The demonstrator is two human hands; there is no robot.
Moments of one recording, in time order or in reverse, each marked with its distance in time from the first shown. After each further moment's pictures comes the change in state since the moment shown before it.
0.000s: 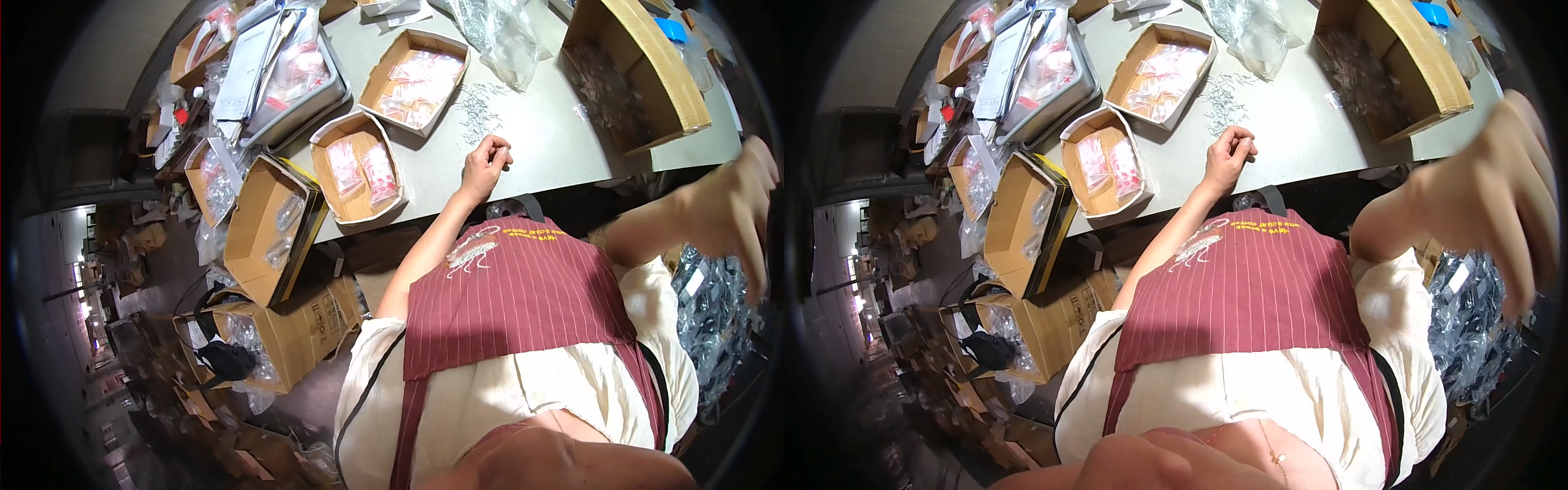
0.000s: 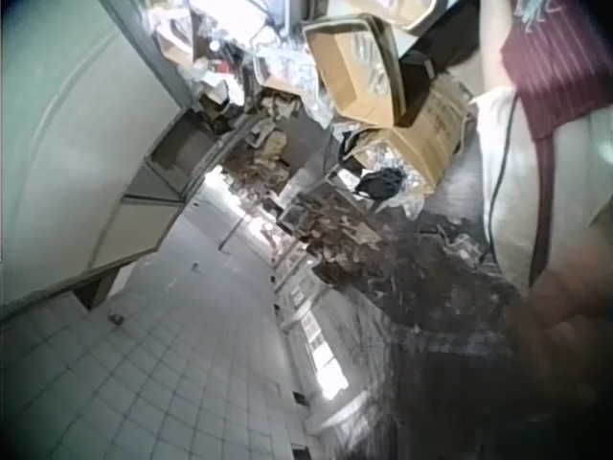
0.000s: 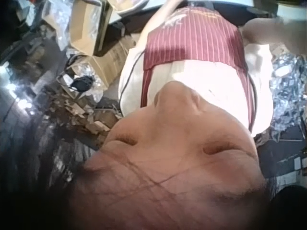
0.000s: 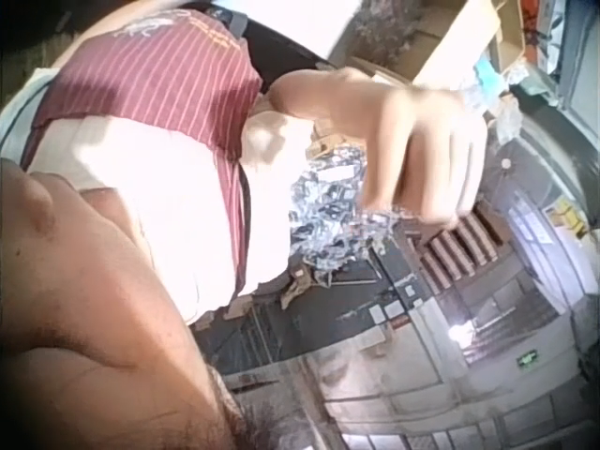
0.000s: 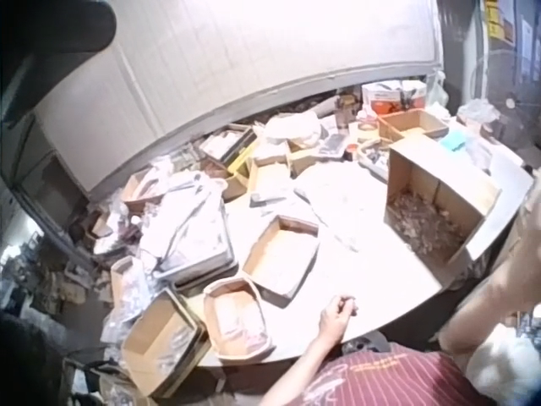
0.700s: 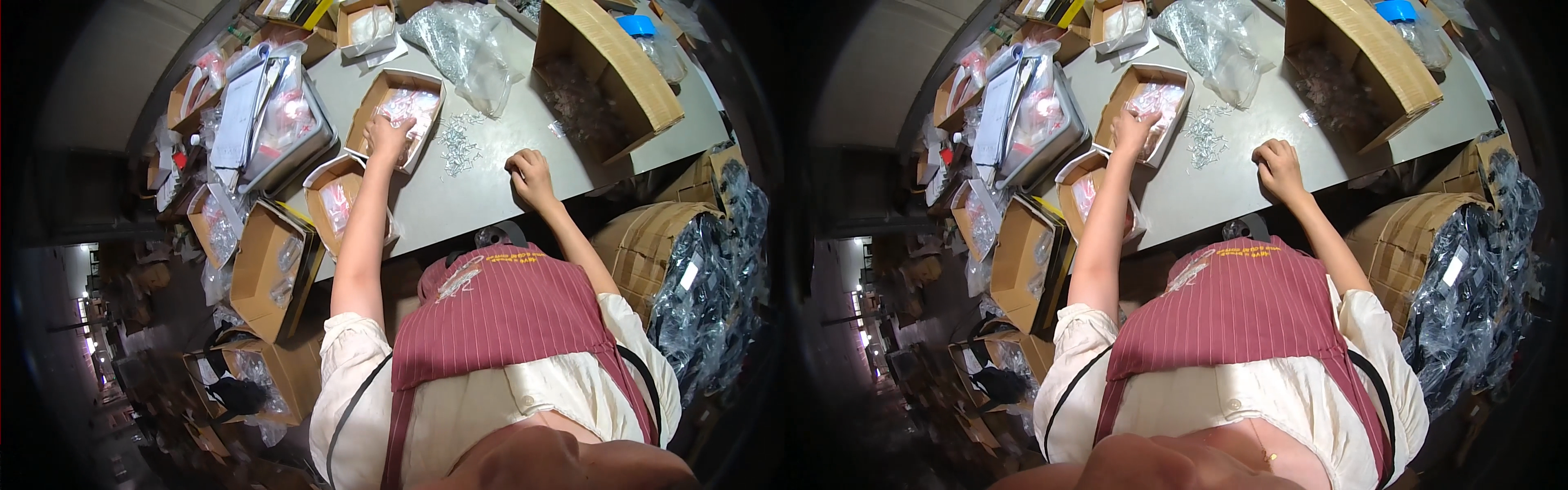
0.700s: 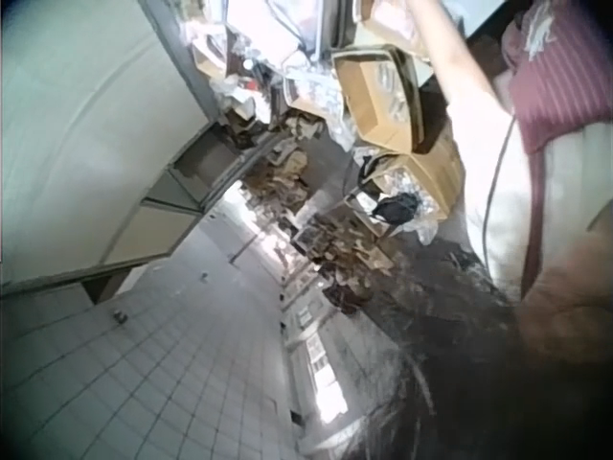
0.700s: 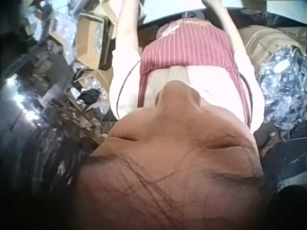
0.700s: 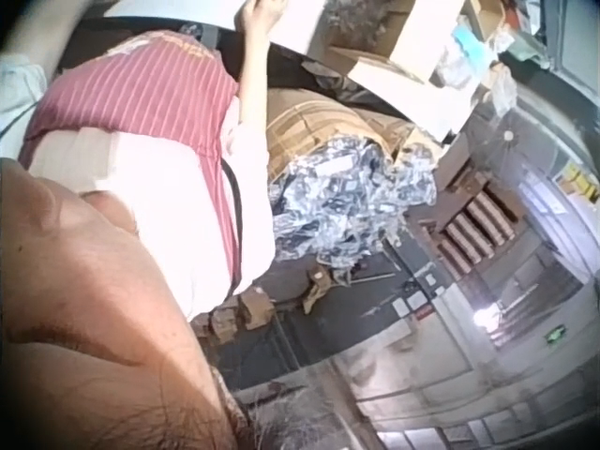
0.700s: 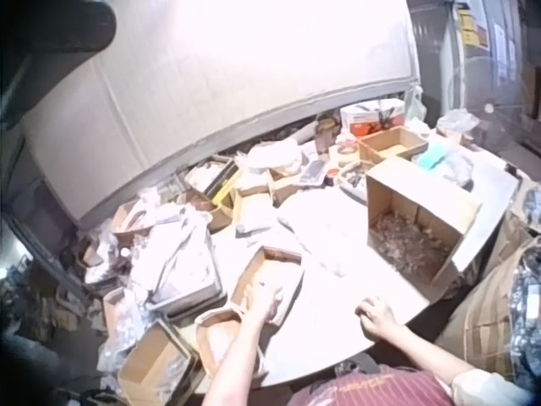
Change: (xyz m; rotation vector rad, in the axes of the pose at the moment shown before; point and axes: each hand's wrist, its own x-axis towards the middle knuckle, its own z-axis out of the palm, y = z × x) left_hand 0.143 0.023 -0.139 1.025 0.372 -0.072; right_hand -0.328 -0.043 -0.153 -2.647 0.744 0.747
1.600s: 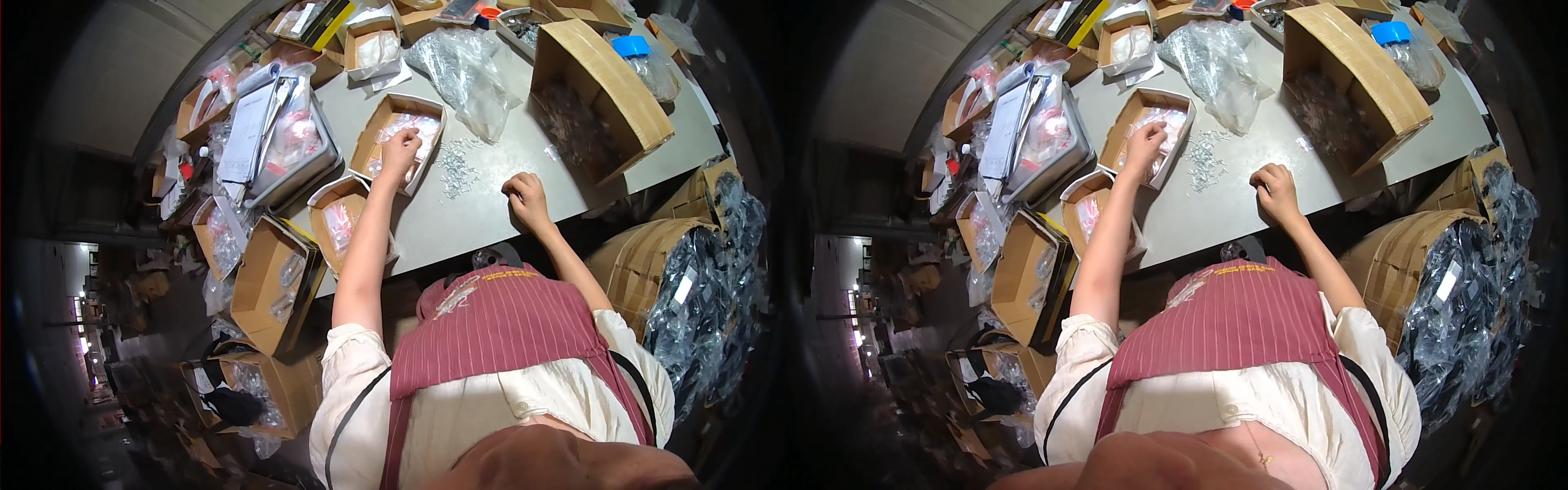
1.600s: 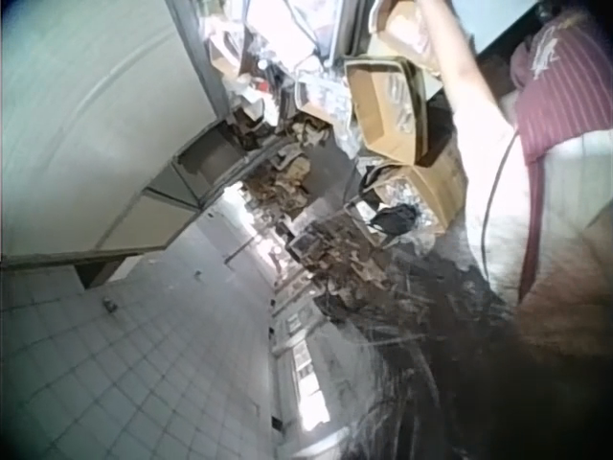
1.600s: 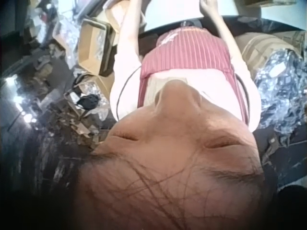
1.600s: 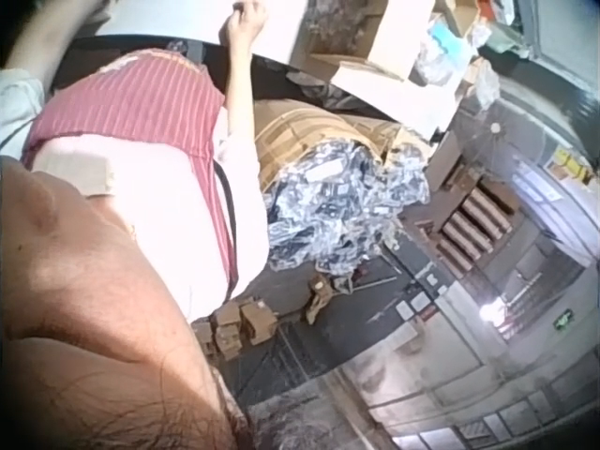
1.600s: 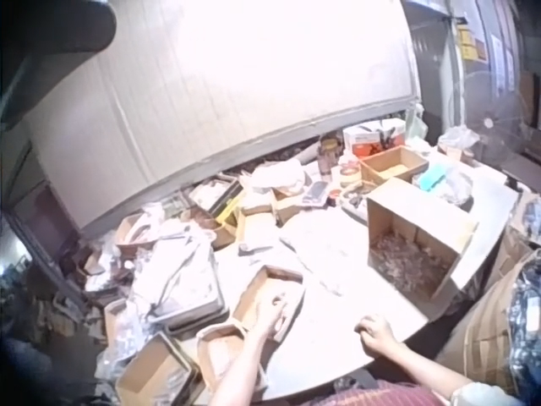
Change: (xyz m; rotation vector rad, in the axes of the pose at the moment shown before) left_hand 0.009 0.000 0.010 -0.625 -0.209 0.092; right_hand 0.002 0.000 0.004 0.134 0.030 0.025
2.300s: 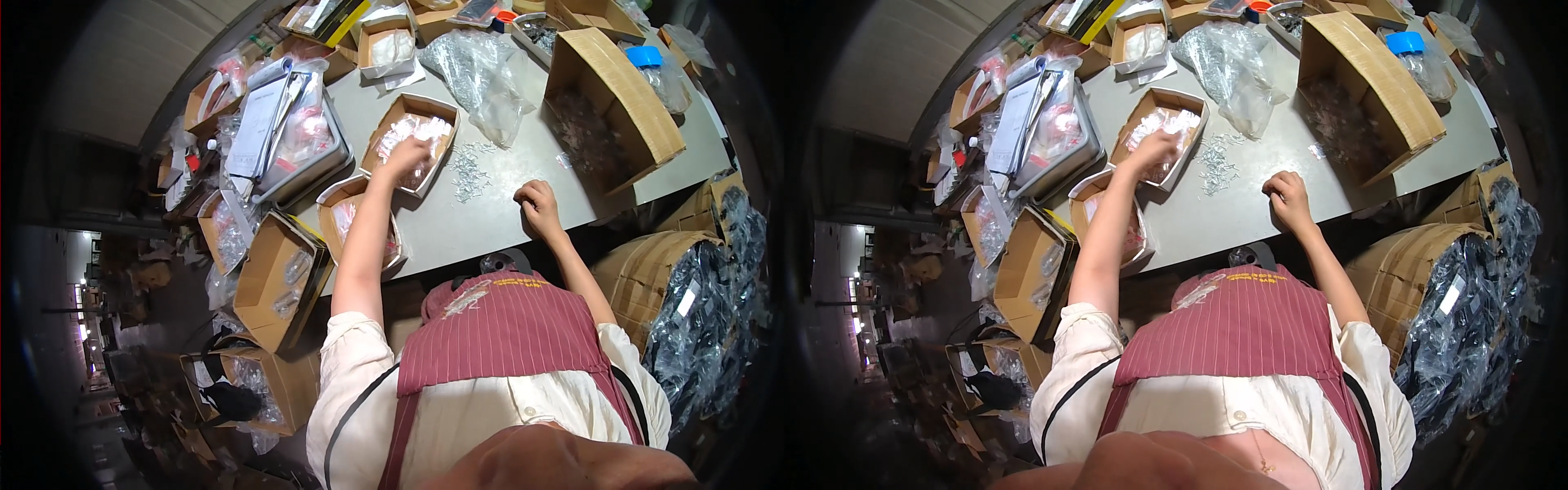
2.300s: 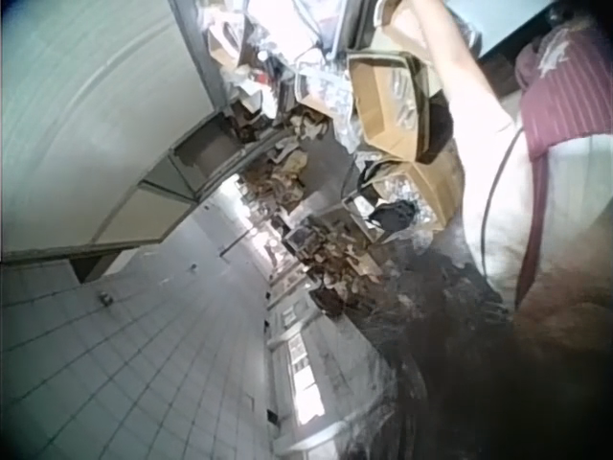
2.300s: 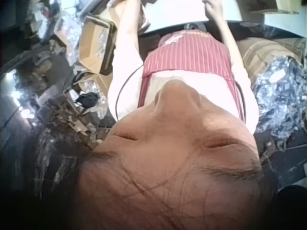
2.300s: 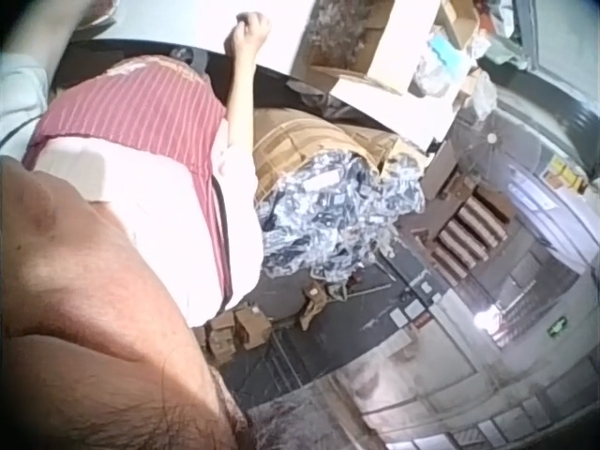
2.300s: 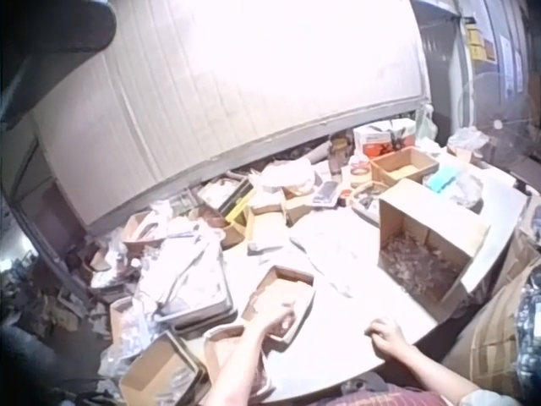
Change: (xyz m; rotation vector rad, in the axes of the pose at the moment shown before) left_hand 0.020 0.013 -0.027 0.324 -0.550 -0.136; right_hand -0.002 0.002 -0.006 0.041 -0.012 0.027
